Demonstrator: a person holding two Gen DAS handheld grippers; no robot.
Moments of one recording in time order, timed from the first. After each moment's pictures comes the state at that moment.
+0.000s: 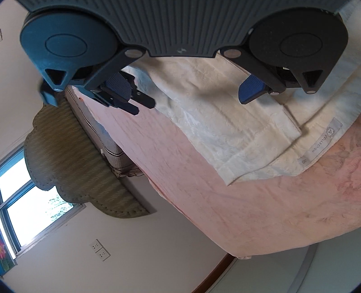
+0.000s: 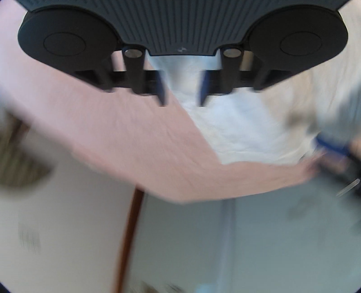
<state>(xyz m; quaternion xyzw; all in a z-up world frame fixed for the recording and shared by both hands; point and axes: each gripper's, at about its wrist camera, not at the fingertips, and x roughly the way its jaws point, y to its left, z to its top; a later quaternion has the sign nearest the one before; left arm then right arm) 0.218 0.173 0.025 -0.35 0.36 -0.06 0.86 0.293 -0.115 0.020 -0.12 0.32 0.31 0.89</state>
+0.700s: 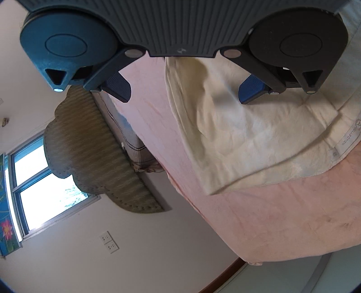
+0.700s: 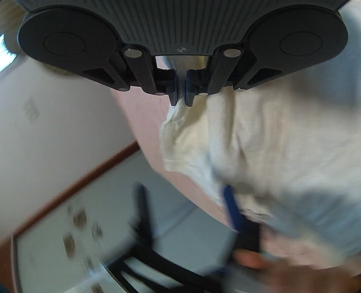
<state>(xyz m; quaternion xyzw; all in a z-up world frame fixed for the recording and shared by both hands) 0.238 0.181 0.031 -0.40 0.34 -0.10 0.84 0.136 -0.042 -0.012 -0.50 0.08 0.31 0.81</state>
